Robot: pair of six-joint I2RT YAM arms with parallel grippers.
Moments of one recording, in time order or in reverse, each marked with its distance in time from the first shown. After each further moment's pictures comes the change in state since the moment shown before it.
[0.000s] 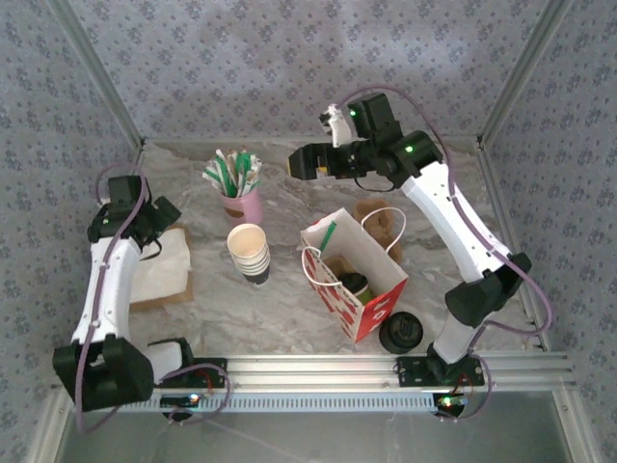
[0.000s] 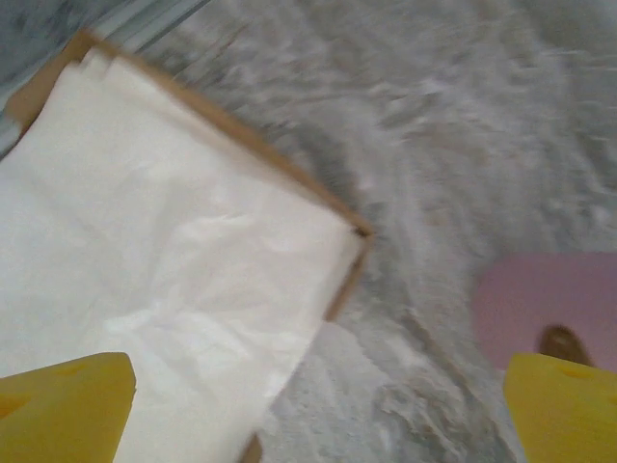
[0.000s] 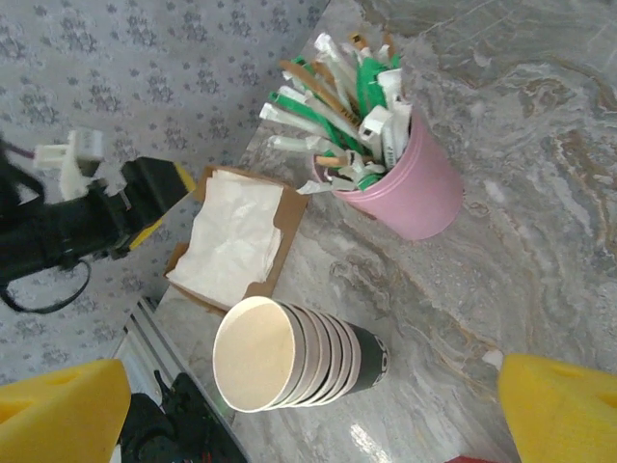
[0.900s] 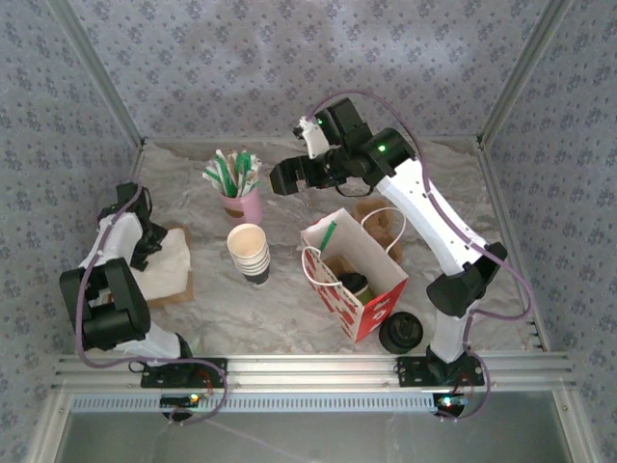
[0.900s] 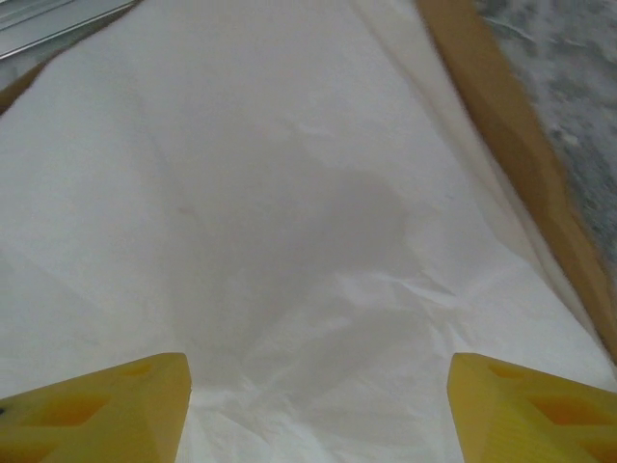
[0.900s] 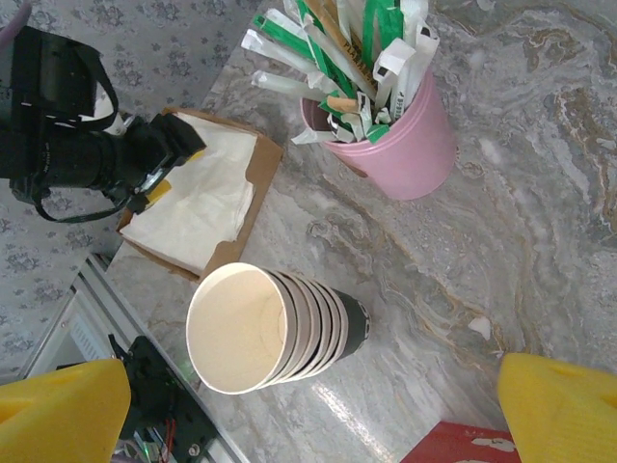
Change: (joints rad) left arm 0.119 0.329 -0.042 0.058 -0.093 -0.234; right arm 0.110 0.117 0.161 -0.166 0.129 -0.043
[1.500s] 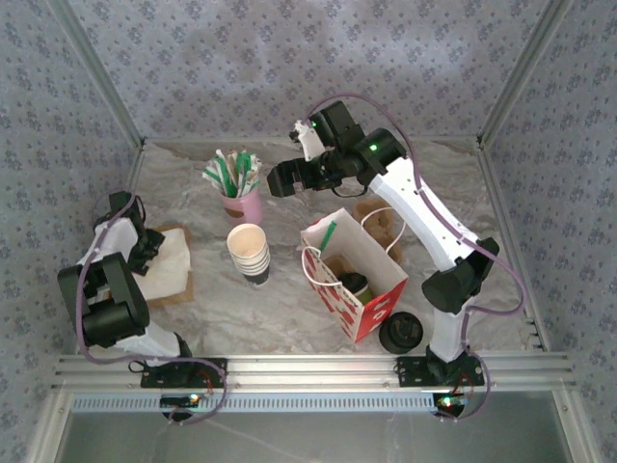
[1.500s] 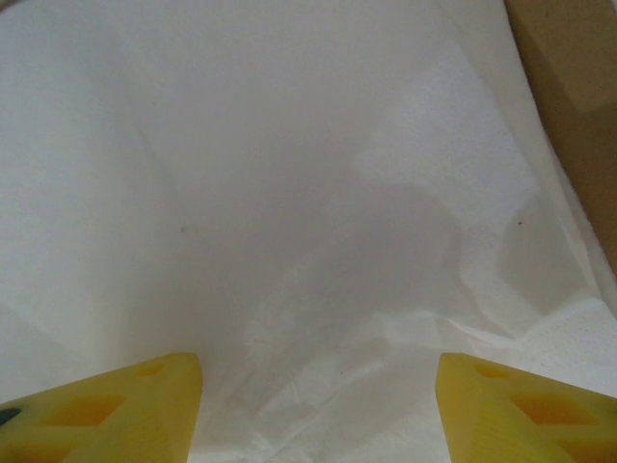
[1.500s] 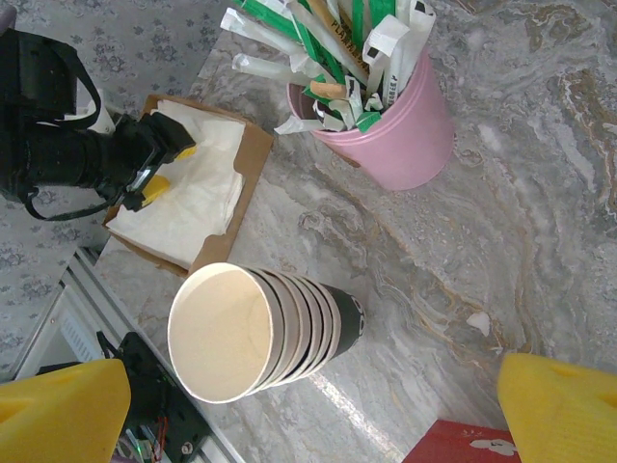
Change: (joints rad) left arm 0.058 0.033 -0.051 0.083 0.100 0.024; right arm 0.002 0.034 0.000 0.000 0.000 -0.002
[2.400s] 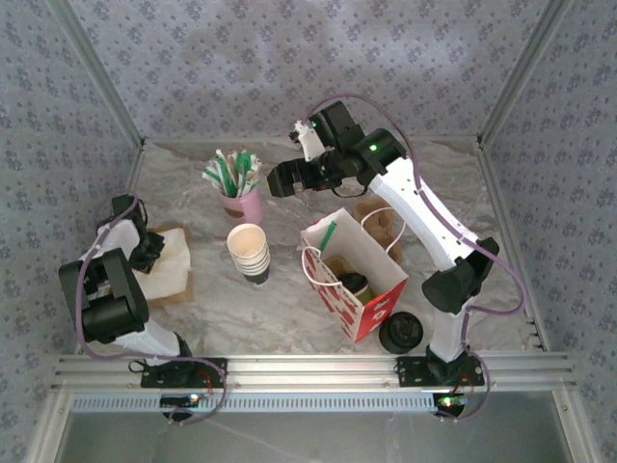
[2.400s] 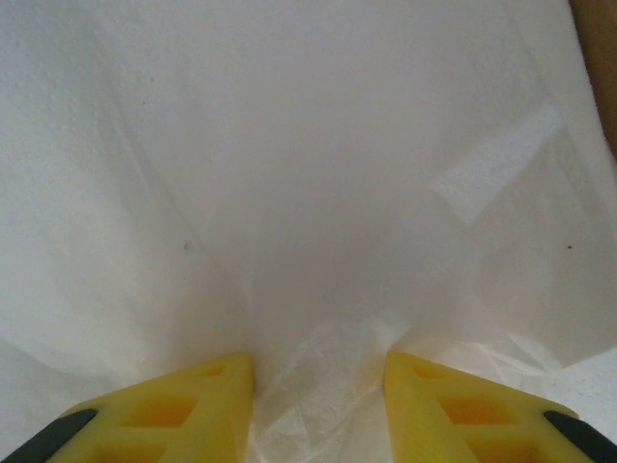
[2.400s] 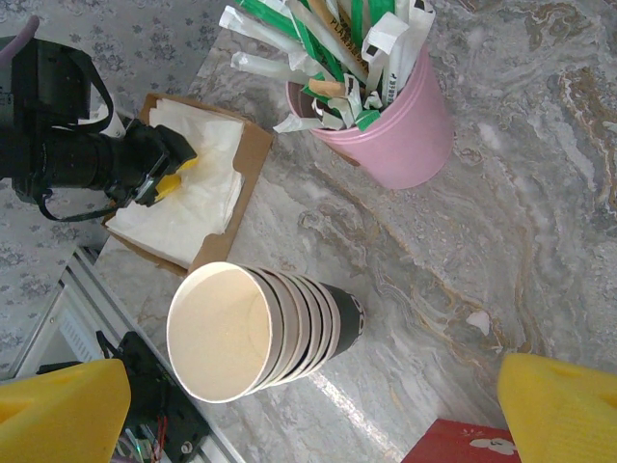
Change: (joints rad) left arm 0.002 0.021 -0.031 0.041 -0.001 0.006; right arm 0.000 0.000 -0.004 0.000 0.000 0.000
